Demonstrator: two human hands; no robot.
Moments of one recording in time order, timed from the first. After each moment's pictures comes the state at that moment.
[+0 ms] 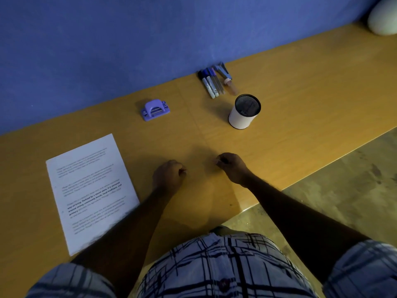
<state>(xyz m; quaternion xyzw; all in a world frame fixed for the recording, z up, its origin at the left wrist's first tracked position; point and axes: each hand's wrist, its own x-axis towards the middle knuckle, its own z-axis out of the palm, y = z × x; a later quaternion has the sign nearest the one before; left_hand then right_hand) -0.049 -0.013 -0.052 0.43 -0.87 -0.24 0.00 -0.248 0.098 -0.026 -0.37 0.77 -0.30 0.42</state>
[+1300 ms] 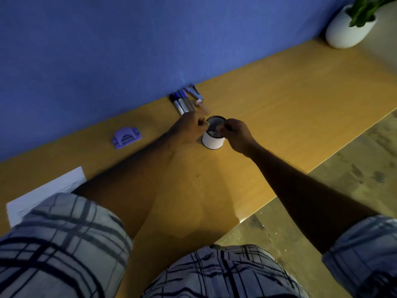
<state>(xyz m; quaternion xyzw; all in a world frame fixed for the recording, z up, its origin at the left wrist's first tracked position) -0.263 -0.087 0.061 0.26 -0.89 -0.37 0.06 -0.390 0.049 0.043 -0.40 0.80 -0.37 0.25</state>
